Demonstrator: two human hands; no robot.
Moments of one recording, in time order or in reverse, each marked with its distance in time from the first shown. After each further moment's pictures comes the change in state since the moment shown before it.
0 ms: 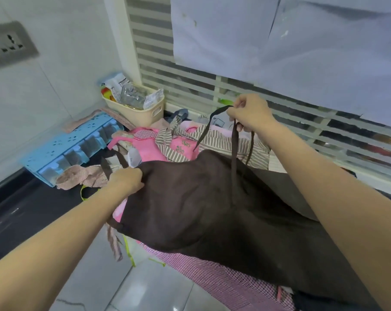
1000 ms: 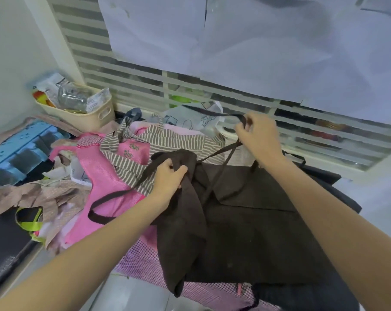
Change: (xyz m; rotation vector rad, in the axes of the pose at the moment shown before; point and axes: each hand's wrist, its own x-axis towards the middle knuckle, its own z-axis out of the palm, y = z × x) left_hand -0.028 0.207 -0.018 -1.451 0.179 0.143; right_hand -0.041 0.120 -0.067 -0.254 0.350 -0.101
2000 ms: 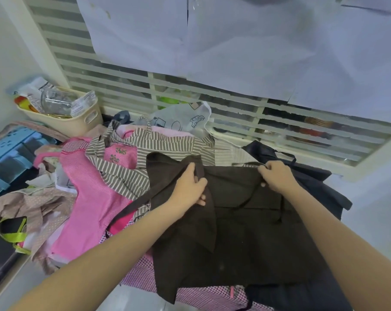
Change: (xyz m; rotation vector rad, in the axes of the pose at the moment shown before) left_hand -0.020 0.010 0.053 0.086 -0.344 0.002; right_hand -0.047 0.109 -0.001 0.029 -0.365 0.545
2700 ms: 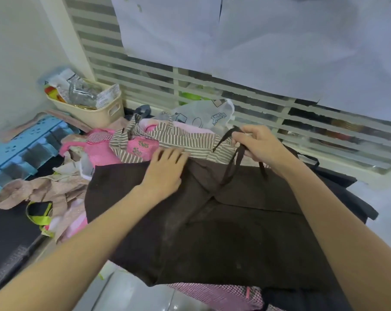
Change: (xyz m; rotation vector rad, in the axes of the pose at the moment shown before) left_hand 0.013 -0.032 -0.106 1.403 0.209 0.499; right_hand -0.040 -0.131 0.000 0.298 -0.266 -0.395
